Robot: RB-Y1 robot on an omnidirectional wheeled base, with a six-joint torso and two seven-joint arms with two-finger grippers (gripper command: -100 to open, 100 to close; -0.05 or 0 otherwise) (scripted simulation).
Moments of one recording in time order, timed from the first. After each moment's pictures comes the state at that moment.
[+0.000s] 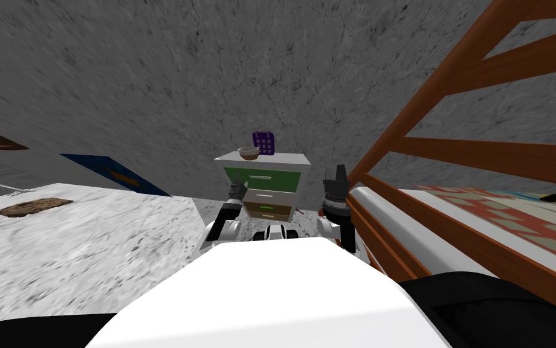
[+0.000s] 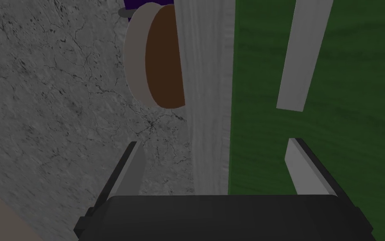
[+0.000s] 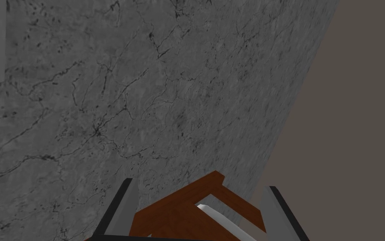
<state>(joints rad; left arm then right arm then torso) 0.38 0.11 -0.13 -2.25 -0.07 -0.04 0.17 0.45 -0.05 -0.03 -2.36 0.01 -0.55 0.16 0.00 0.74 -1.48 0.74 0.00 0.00</state>
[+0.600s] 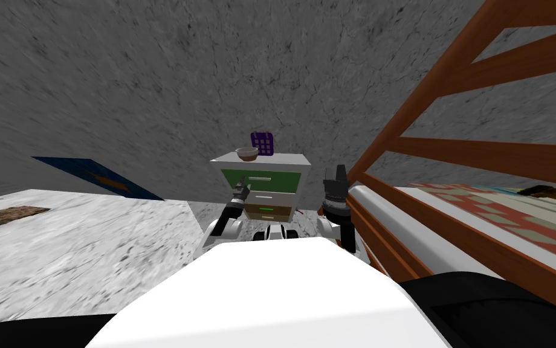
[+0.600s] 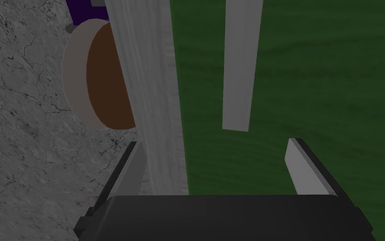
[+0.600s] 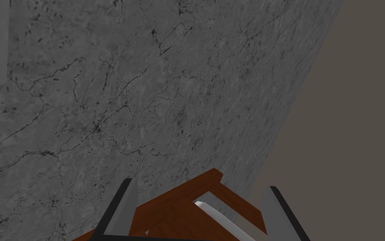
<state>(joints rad) 0.36 0.12 -0.15 -2.22 -0.07 0.08 0.17 0.45 -0.05 -0.03 -2.36 0.01 -0.55 0.16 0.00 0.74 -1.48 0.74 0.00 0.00</state>
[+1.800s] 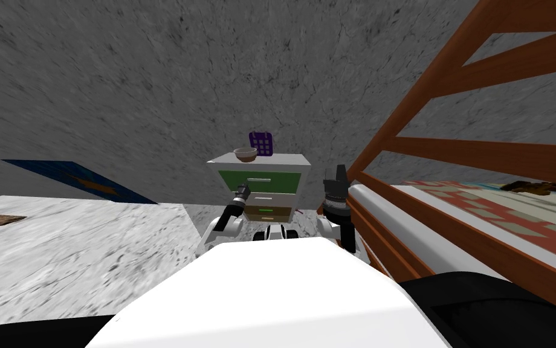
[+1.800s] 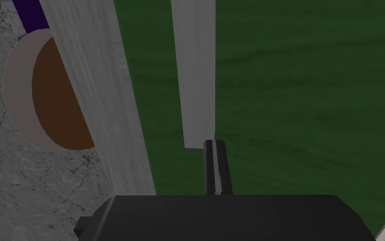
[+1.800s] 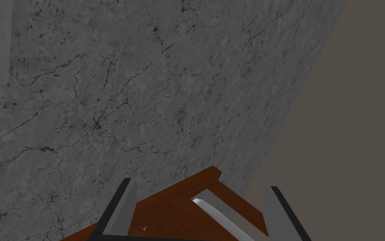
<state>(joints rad) 0.33 0.13 -0.15 -2.20 -0.08 0.19 0.18 0.45 -0.05 -0.03 -2.36 0.01 -0.55 0.16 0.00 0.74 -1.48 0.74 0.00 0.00</state>
